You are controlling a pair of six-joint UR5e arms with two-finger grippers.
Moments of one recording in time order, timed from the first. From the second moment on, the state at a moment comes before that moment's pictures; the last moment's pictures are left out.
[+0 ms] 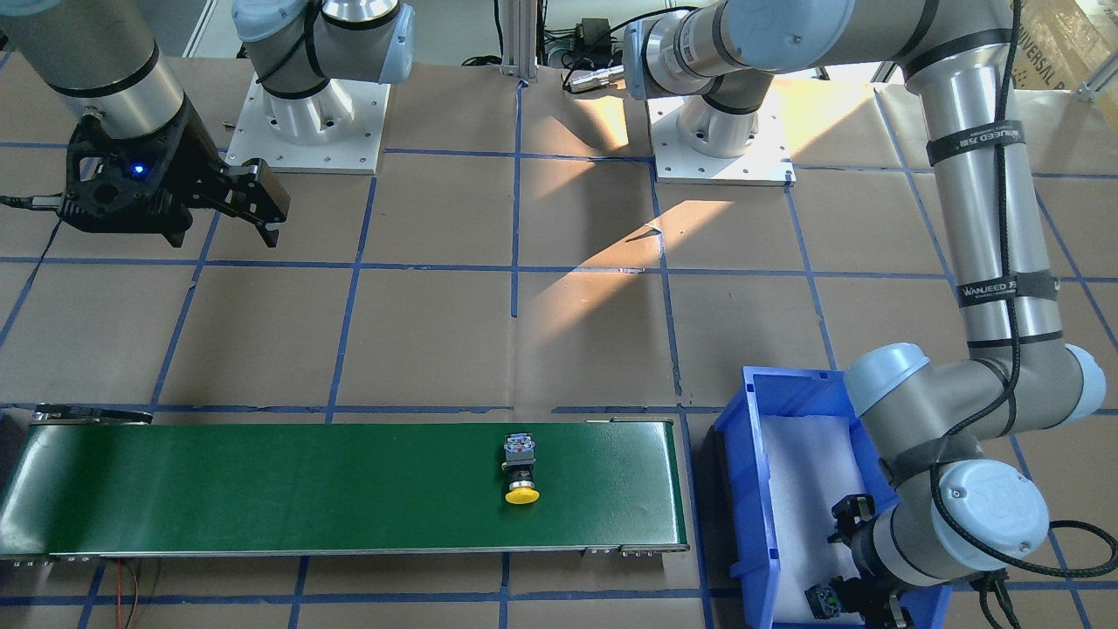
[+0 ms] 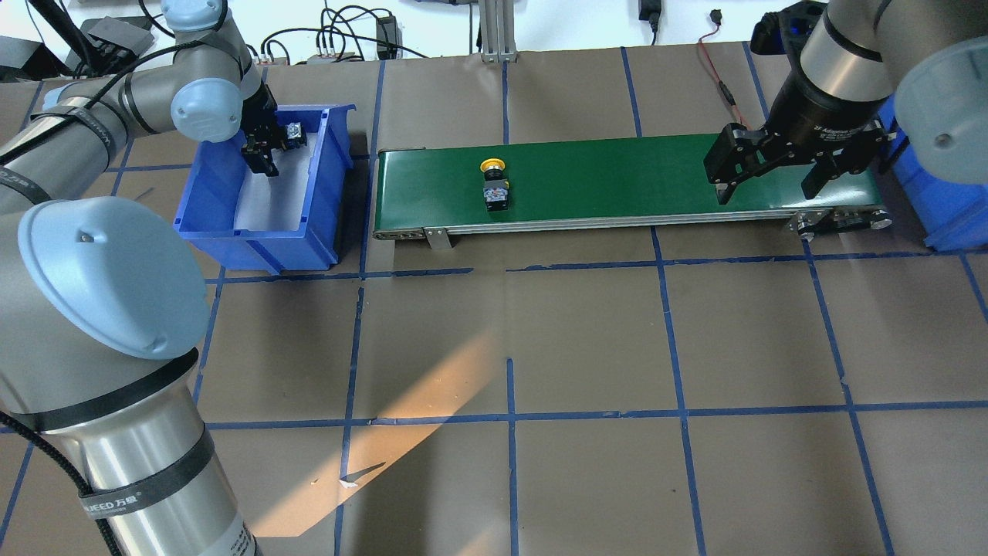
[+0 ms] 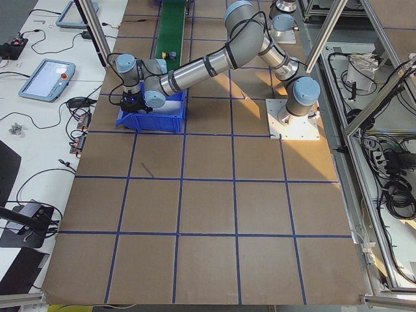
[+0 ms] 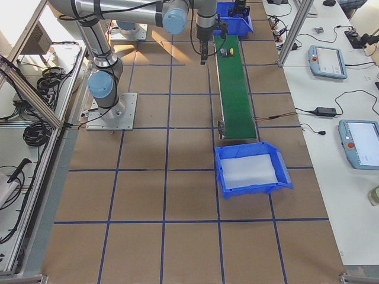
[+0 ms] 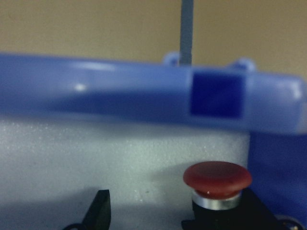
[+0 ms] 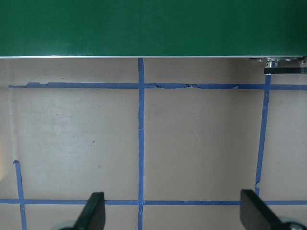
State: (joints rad) left arm -1.39 -2.37 -1.22 -1.08 1.67 -1.44; right arm 1.48 -1.59 1.67 -1.64 -1.57 -0.11
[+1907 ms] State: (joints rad) left arm -1.60 -2.09 -1.33 -1.24 1.57 -1.38; right arm 1.48 -1.59 1.67 -1.64 -1.57 -0.11
